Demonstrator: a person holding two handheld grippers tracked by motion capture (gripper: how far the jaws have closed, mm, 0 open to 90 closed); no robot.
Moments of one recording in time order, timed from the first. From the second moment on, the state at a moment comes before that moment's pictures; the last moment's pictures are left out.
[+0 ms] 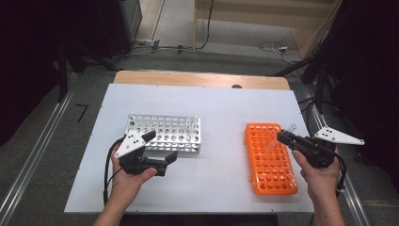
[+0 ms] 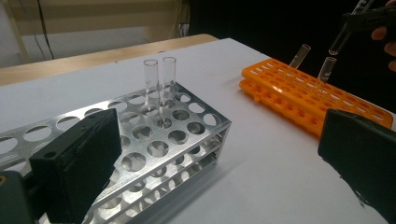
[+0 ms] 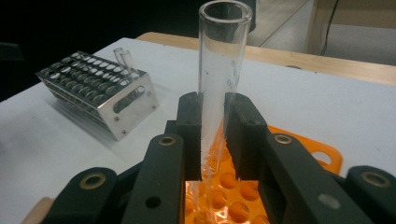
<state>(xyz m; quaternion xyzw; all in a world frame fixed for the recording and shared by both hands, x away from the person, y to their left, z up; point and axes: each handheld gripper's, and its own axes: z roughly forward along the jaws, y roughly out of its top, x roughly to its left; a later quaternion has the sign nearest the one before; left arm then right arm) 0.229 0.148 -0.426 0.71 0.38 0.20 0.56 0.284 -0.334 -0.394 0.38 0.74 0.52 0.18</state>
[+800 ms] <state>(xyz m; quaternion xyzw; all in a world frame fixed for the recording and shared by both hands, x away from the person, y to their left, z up) 0.222 0.127 -0.421 0.73 0.35 0.17 0.57 0.272 -0.258 -0.403 0.31 0.78 0.53 0.13</state>
